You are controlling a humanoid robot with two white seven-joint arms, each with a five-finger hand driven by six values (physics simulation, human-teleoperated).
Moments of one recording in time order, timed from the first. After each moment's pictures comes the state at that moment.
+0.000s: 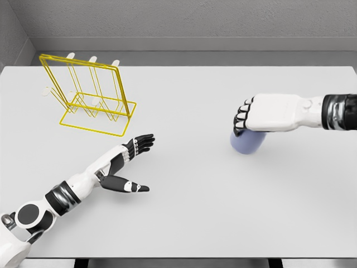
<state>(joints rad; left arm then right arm) -0.15 0.71 -0.73 -1.66 0.59 -0.31 -0.18 -0.77 -0.93 0.75 -1.76 0.49 -0.61 0.61</state>
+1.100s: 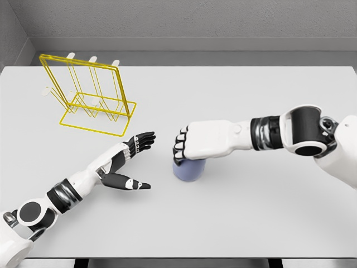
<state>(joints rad) -0.16 0.70 -0.73 -1.65 0.59 -0.30 -0.18 -0.76 -0.65 0.86 -1.76 0.55 -0.61 0.61</state>
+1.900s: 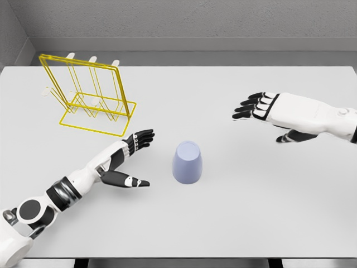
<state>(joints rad) -0.18 0.69 -0.73 -1.64 0.59 -0.30 -0.18 -0.31 -0.87 0.20 -1.75 0.23 -0.62 0.61</state>
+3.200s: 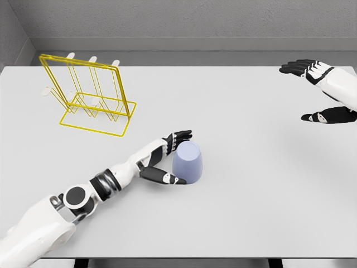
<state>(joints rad) -0.32 0.49 -0.87 -1.53 0.59 -0.21 -0.17 -0.21 -0.70 -0.10 -1.65 0.11 -0.61 0.61</state>
